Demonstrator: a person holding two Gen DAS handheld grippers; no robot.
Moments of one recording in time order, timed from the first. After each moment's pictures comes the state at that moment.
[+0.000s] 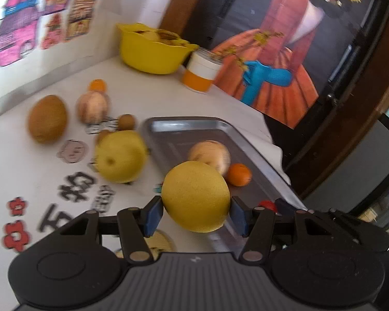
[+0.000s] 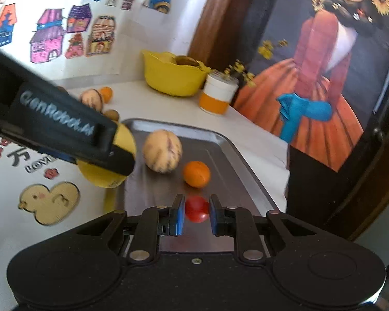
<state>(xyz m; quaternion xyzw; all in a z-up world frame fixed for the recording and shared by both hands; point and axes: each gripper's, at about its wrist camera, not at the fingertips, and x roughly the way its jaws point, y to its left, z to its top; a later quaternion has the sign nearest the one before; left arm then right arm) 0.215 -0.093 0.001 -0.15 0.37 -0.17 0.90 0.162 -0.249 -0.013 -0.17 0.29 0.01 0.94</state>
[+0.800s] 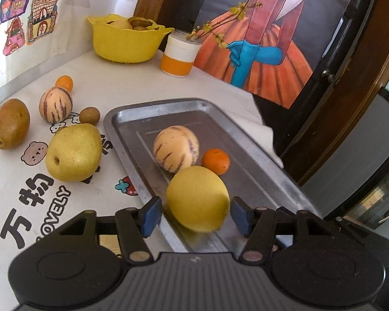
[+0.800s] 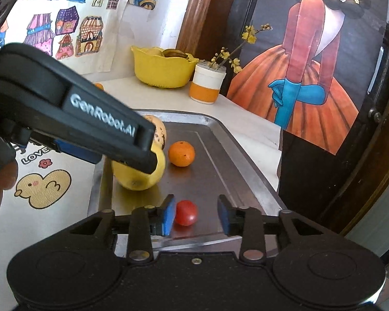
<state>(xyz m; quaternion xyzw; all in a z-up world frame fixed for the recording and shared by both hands) 0.224 -0.136 -0.006 -0.11 0.39 -0.18 0.90 0.147 -0.265 -0.014 -0.14 0.29 0.00 0.95</state>
